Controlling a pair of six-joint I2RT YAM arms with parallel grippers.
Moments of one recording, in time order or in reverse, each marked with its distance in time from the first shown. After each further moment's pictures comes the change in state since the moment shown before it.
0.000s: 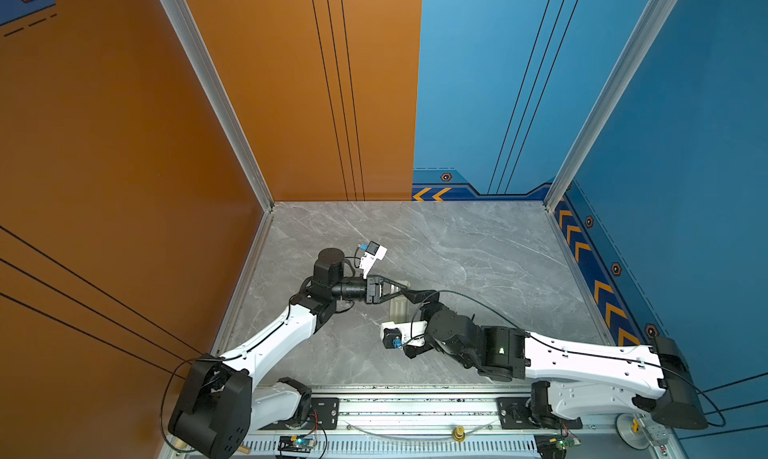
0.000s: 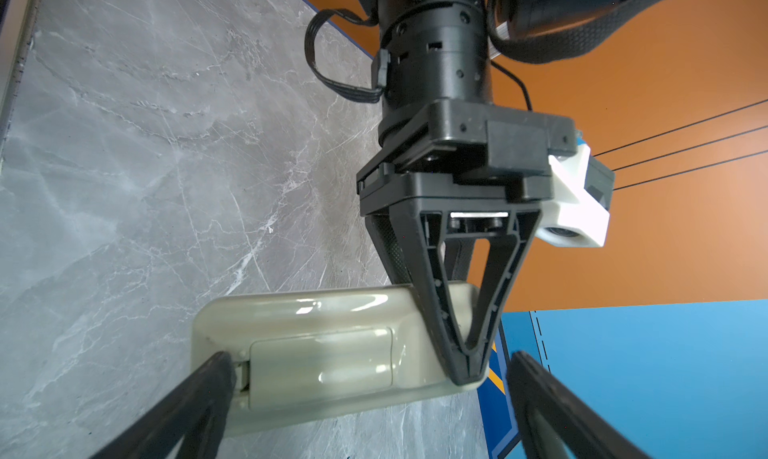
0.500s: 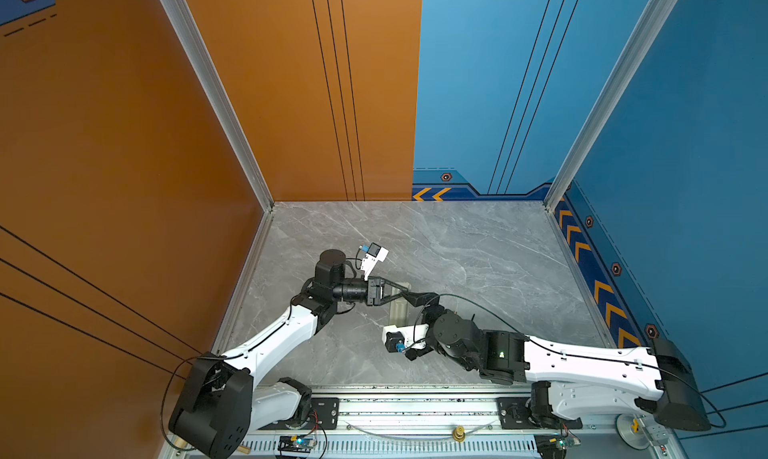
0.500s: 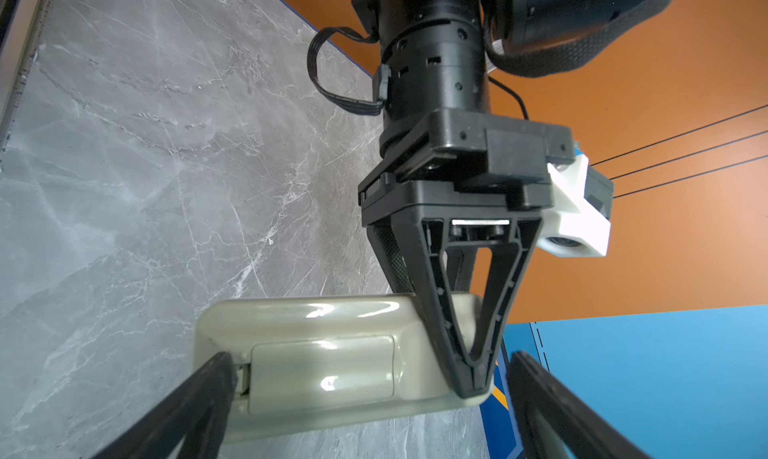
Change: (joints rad) left arm -0.014 0.004 -0.012 0.019 -0.001 0.021; right arm -0.003 -0.020 -0.084 0.124 -0.019 -0.034
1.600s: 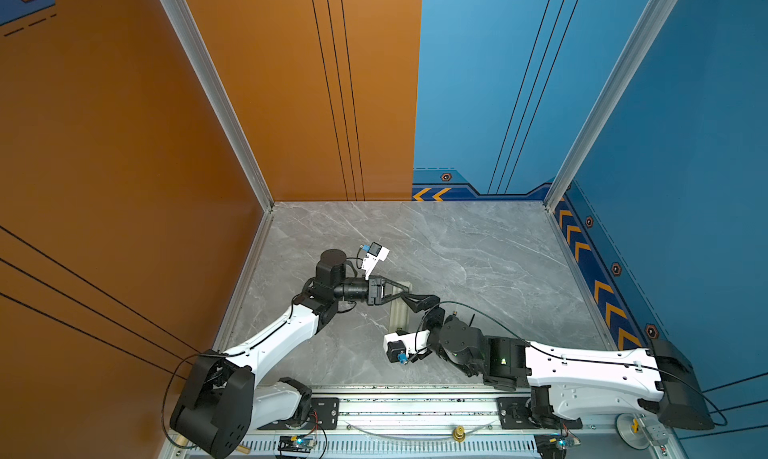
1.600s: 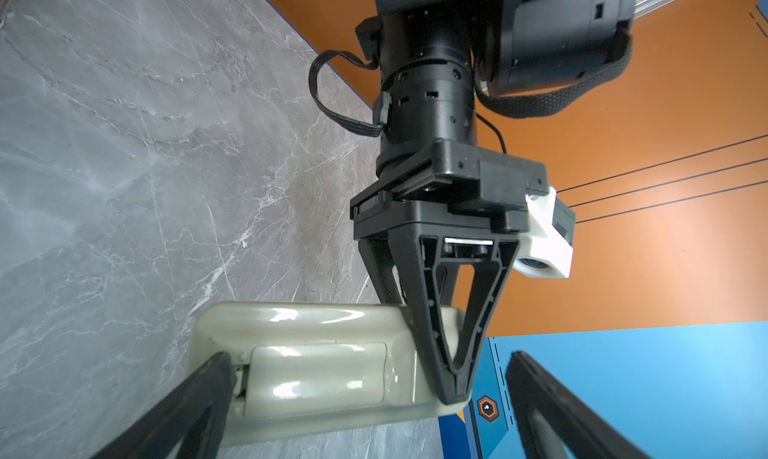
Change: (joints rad) left arm -0.004 0.013 0.000 0.030 0.001 -0.010; right arm 0.034 -0.031 -0.070 0.127 0.054 -0.139
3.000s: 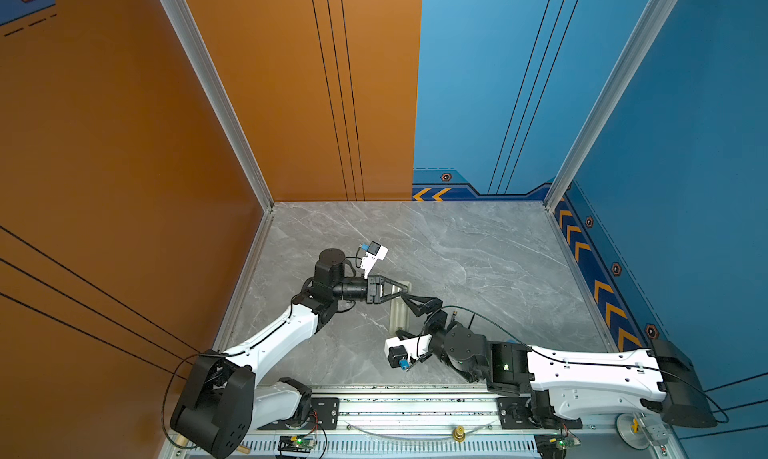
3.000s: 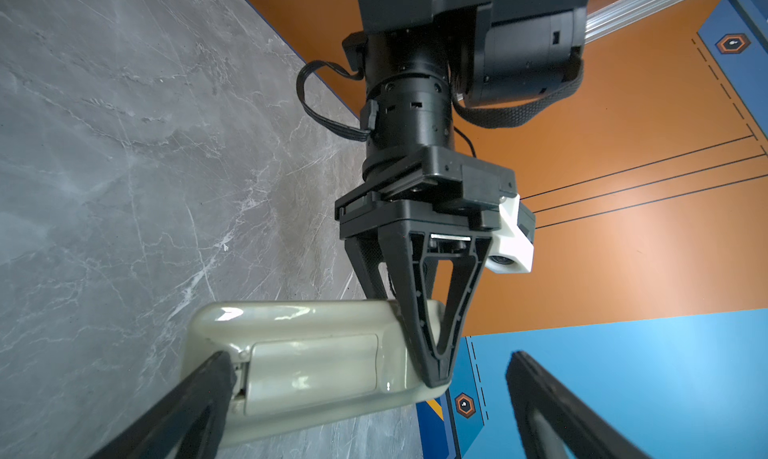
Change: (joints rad) left arm 0.013 0.002 0.000 0.011 0.019 -0.047; right arm 0.041 -0.018 -0.034 0.074 0.066 -0.045
